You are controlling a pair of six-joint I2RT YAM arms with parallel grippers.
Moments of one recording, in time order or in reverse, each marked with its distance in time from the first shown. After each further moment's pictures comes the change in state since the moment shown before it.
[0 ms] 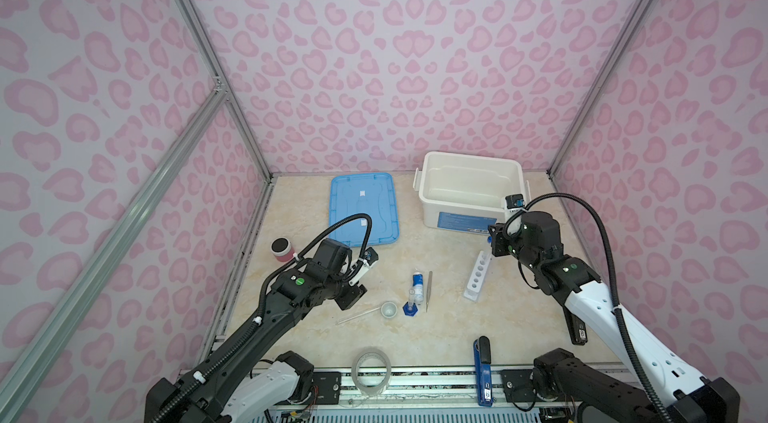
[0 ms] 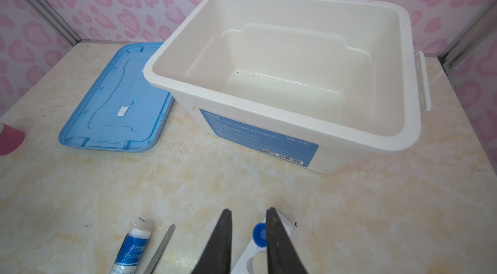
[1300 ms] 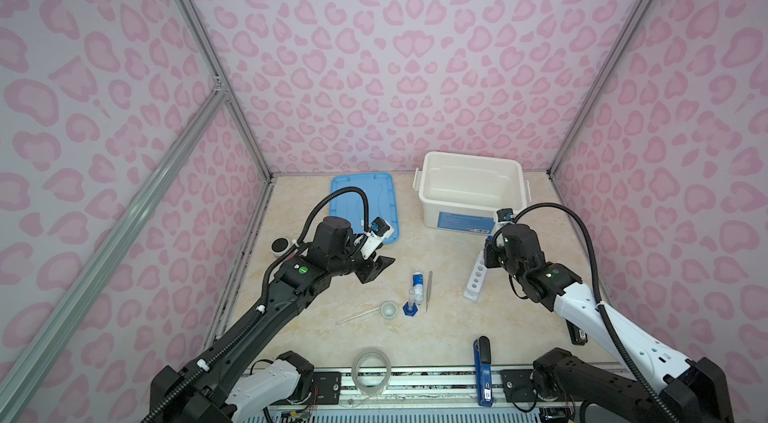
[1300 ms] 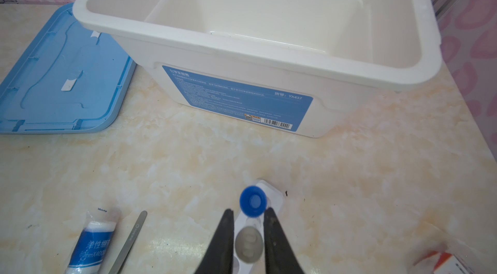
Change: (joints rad) left arm -0.002 0.071 0.119 0.358 0.289 -0.129; right arm 0.104 0.040 -0.092 -0.003 0.203 0.074
